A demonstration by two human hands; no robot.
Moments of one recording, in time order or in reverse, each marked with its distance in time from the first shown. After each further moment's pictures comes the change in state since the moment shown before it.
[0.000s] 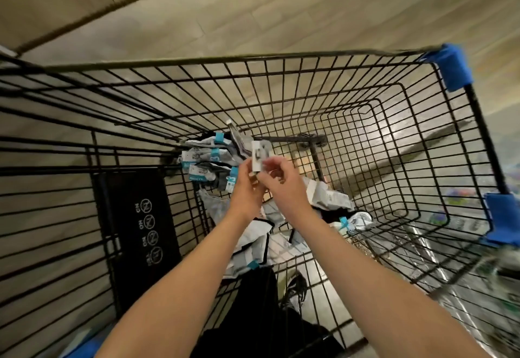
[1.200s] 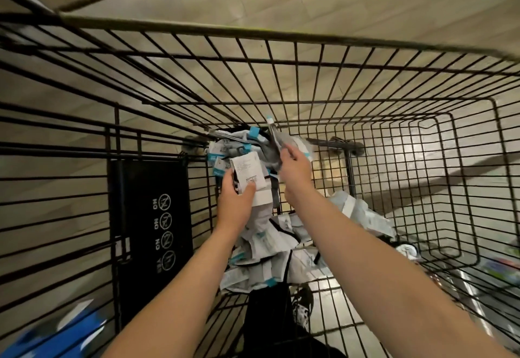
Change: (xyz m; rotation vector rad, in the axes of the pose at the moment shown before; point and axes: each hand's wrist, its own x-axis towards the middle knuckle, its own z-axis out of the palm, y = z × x) left_hand 0.025 -0.064 -0.062 -0.124 0.396 -0.251; right_hand 0.117 0.054 0.085 0.120 0.116 0.327
